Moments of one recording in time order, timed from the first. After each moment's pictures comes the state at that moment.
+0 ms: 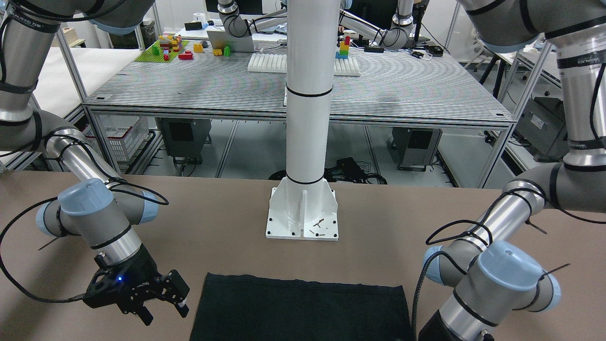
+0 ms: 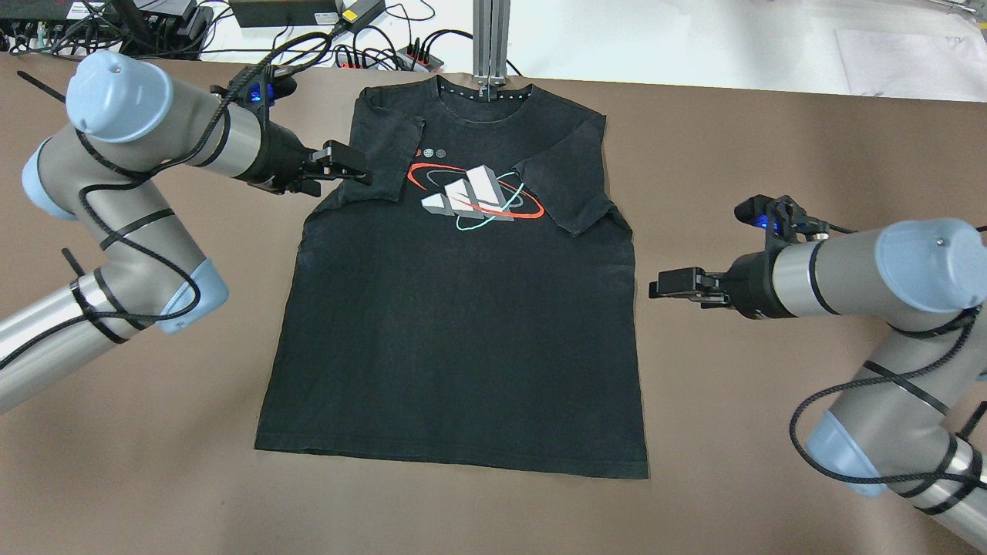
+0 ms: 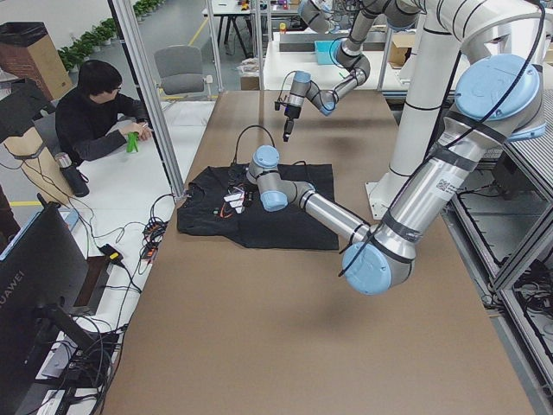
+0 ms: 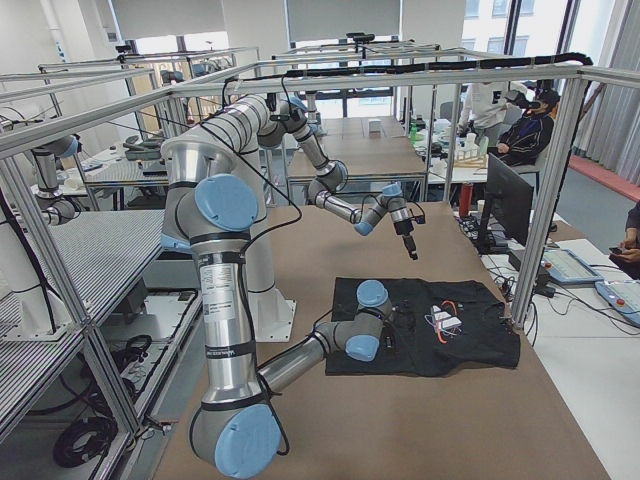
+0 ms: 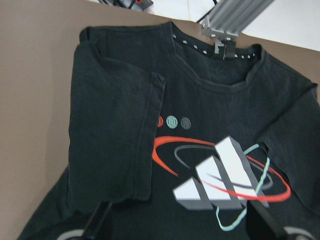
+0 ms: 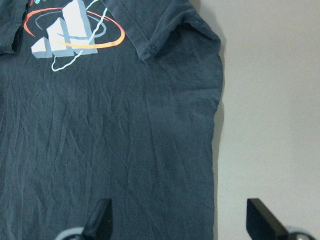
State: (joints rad) left arm -0.90 -2.14 -1.56 -2.26 -2.08 -1.26; right arm 0.82 -1.39 1.89 -0.90 2.04 1.24
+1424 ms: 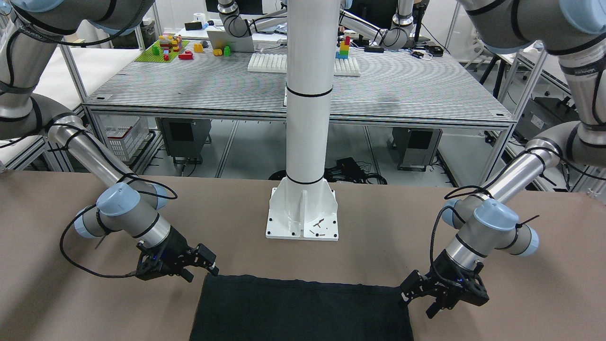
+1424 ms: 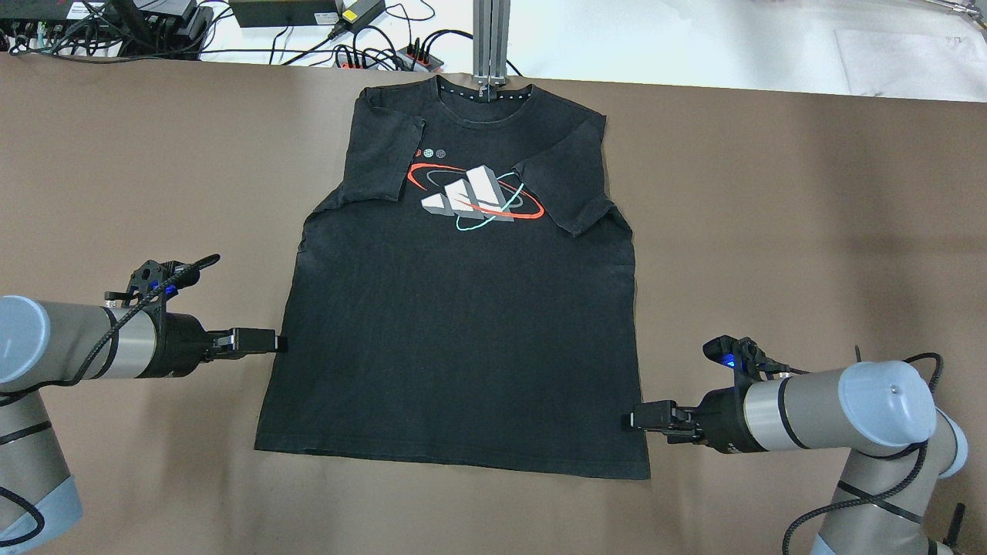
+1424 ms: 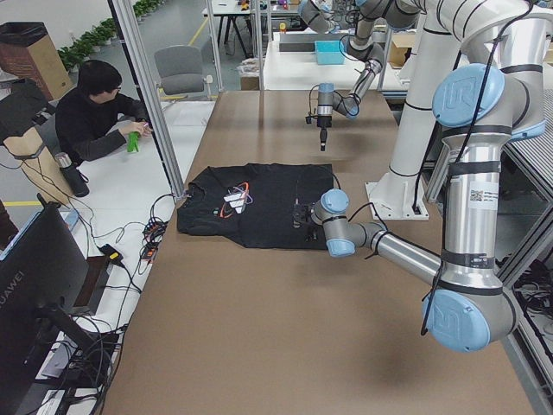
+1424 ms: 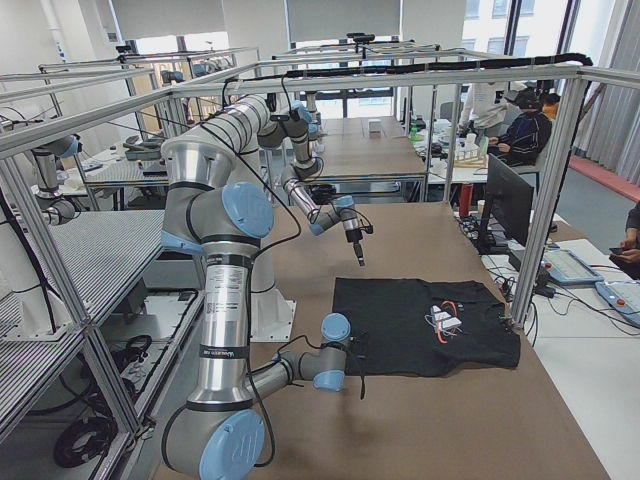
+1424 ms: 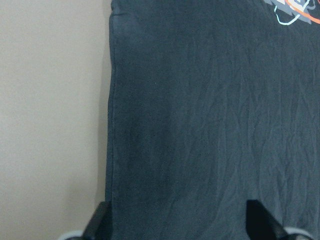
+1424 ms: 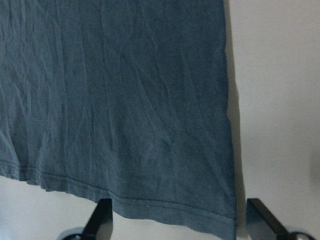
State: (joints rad) left arm -0.63 -1.63 -1.85 -2.48 -1.87 -1.39; right arm 0.55 -1.53 1.83 -0.58 2.03 1.51
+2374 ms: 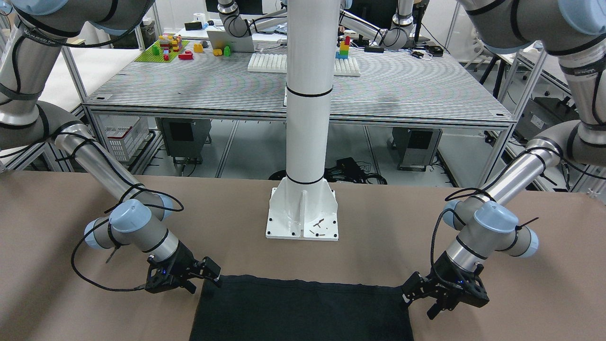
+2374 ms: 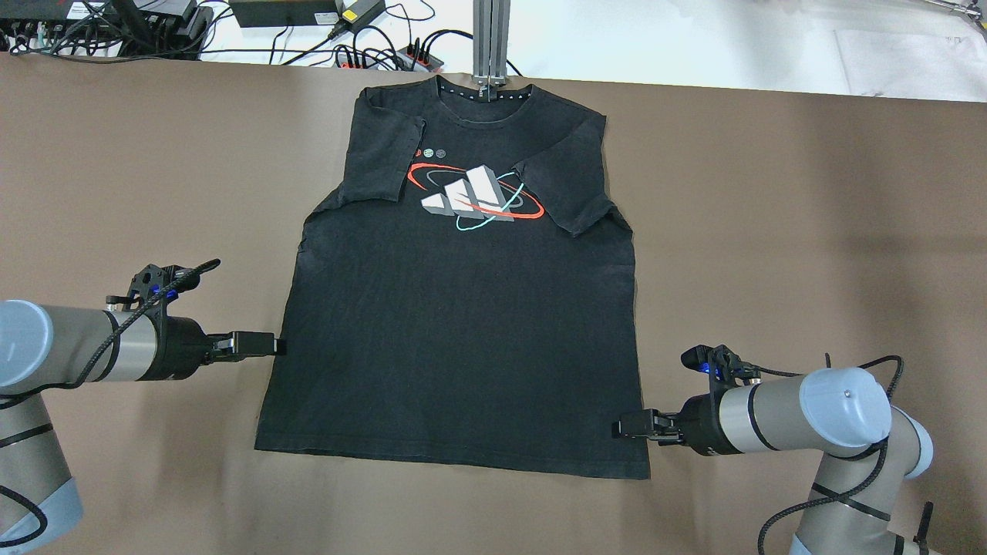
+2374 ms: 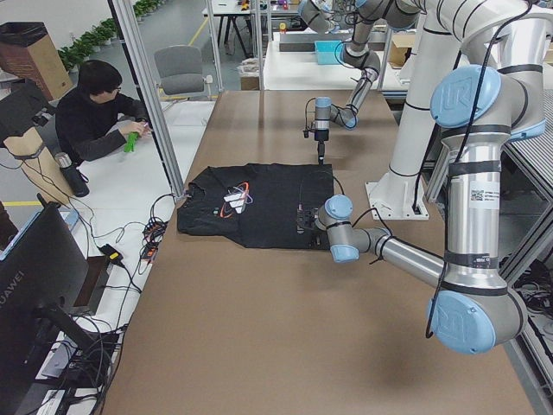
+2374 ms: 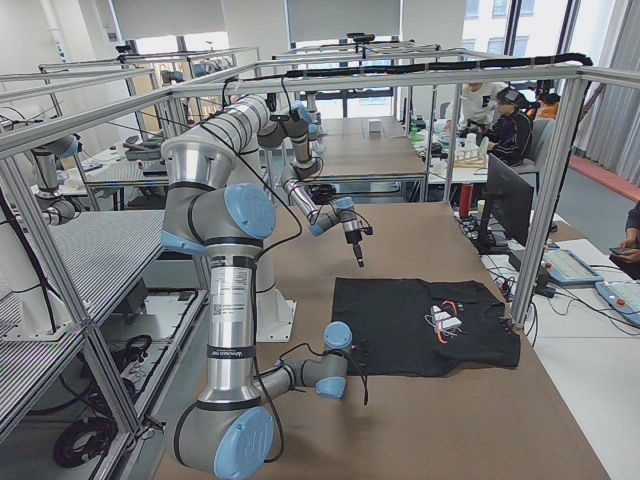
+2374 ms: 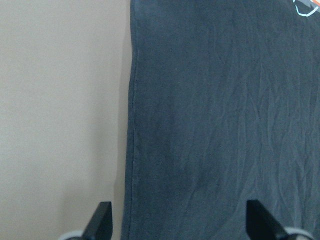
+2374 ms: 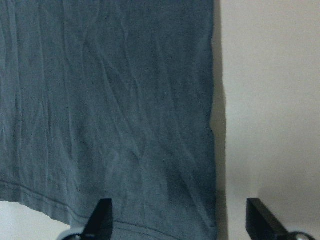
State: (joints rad) left arm -0.62 -1.63 -1.83 -2.50 -1.86 -1.39; right arm 0.52 -1.48 1.72 -0.58 2.00 1.44
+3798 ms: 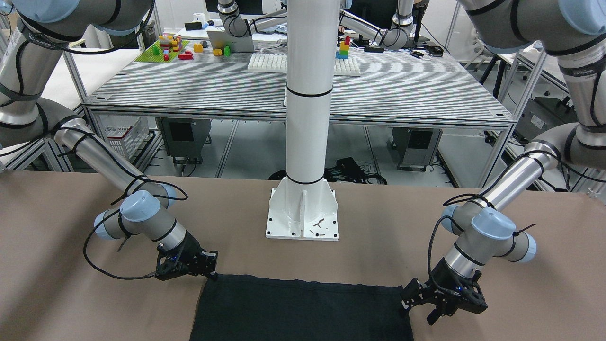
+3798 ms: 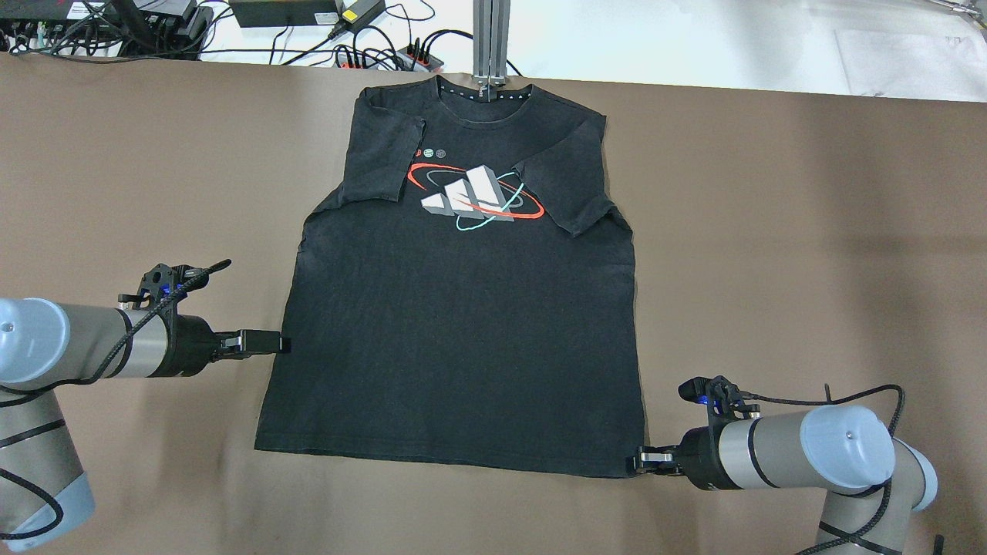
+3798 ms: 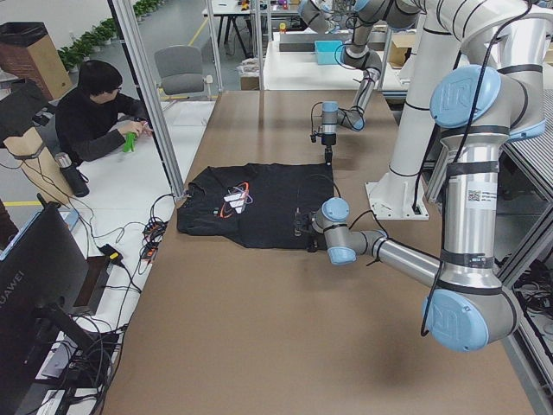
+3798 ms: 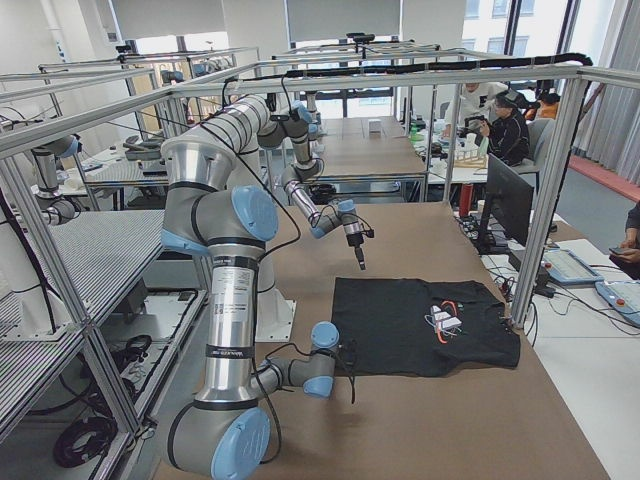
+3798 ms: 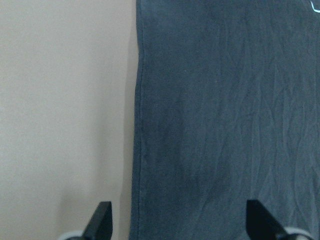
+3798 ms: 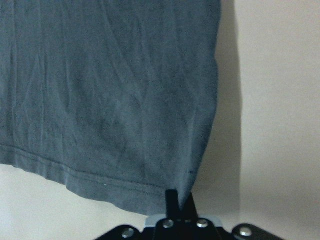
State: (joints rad) left arm -0.62 -1.65 -1.79 -2.50 -1.86 -1.38; right arm 0.43 -1.53 1.78 -0.57 1.94 1.45
